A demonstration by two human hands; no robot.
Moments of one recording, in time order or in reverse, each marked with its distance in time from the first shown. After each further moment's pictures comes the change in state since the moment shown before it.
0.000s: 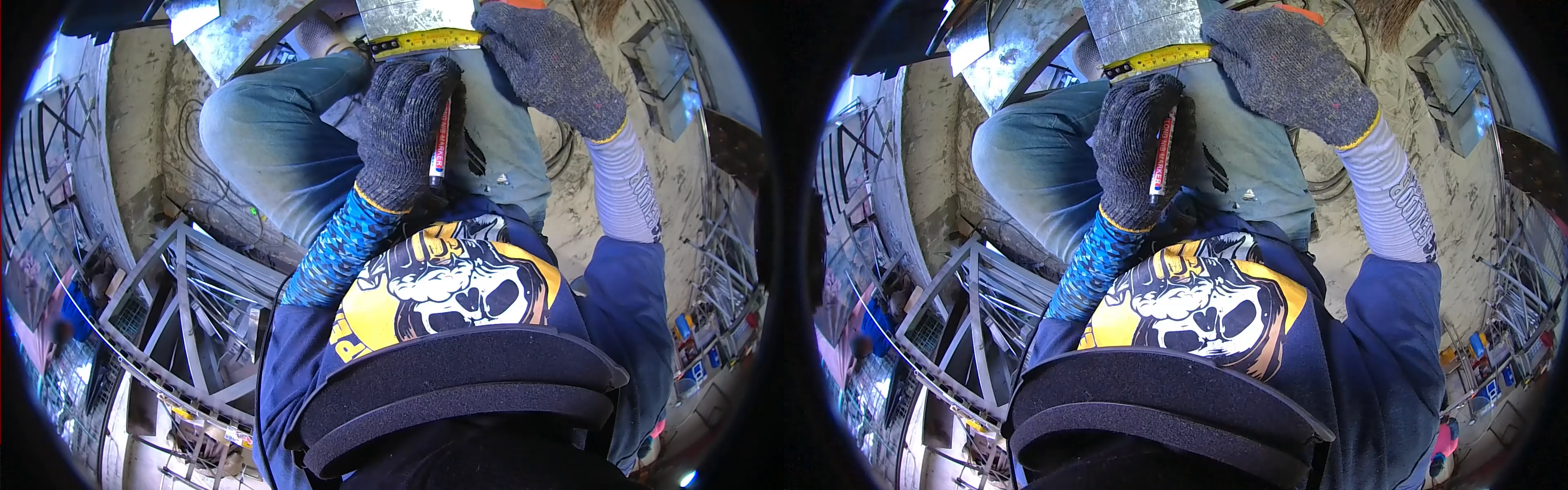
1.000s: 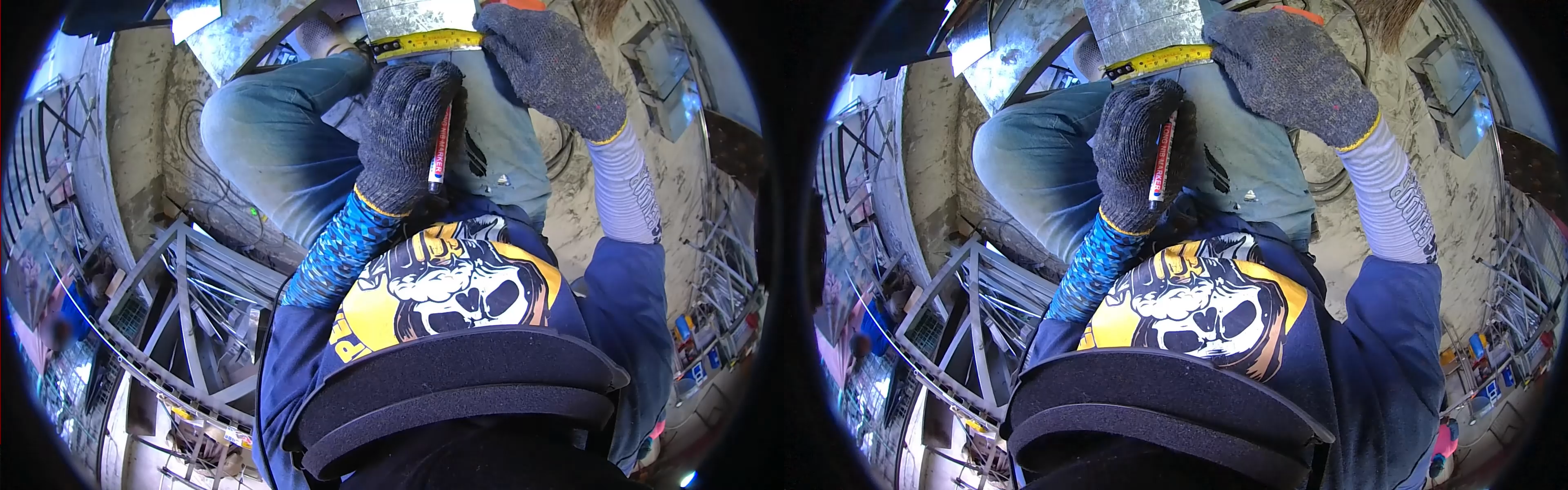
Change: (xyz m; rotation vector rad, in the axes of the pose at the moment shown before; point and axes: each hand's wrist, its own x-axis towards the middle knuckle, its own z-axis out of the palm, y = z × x) left_hand 0.003 0.006 -0.006 -0.048 0.001 0.003; right_hand 0.002 -0.001 -0.003 0.014 0.017 -0.029
